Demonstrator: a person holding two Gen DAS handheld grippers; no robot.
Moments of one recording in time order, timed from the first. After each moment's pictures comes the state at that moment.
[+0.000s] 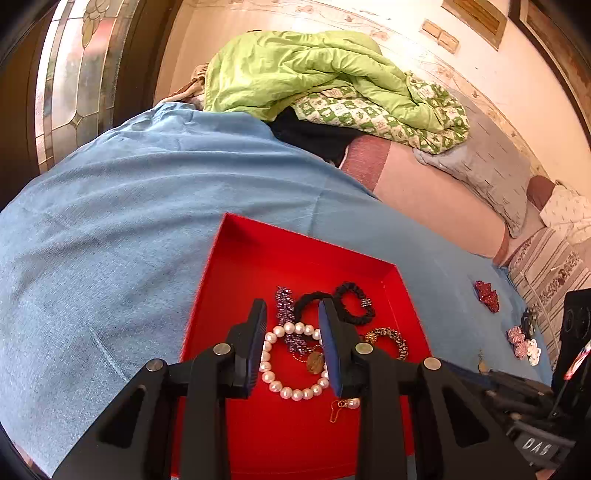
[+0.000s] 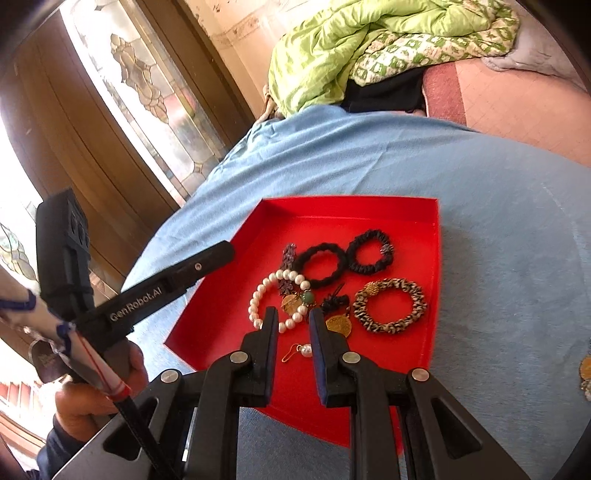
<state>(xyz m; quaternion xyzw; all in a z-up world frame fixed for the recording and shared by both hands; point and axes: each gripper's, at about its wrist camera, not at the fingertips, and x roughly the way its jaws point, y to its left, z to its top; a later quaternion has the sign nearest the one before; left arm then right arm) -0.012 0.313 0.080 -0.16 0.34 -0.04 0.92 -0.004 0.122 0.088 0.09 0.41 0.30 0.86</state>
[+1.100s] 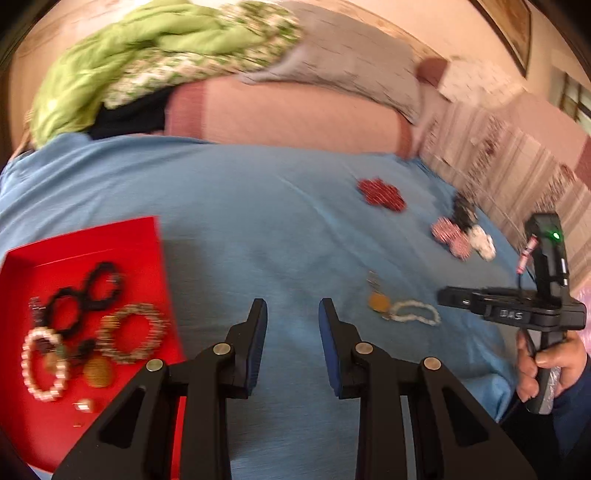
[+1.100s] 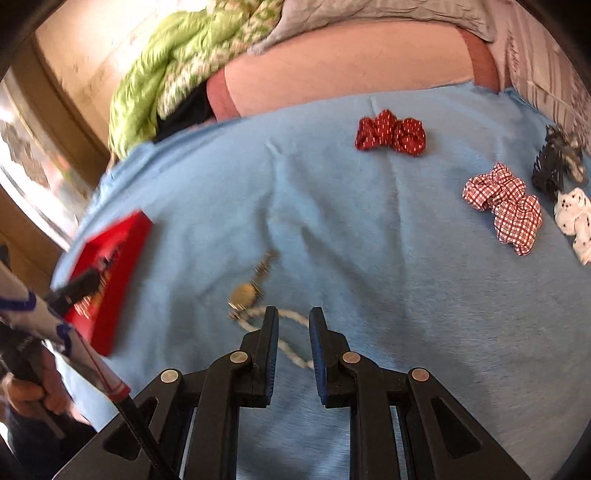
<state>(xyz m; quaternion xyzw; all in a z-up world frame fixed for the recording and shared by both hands) -0.004 0.068 0.069 0.00 0.39 -0.24 0.89 -0.029 -0.178 0.052 0.13 0.47 0.08 0.87</state>
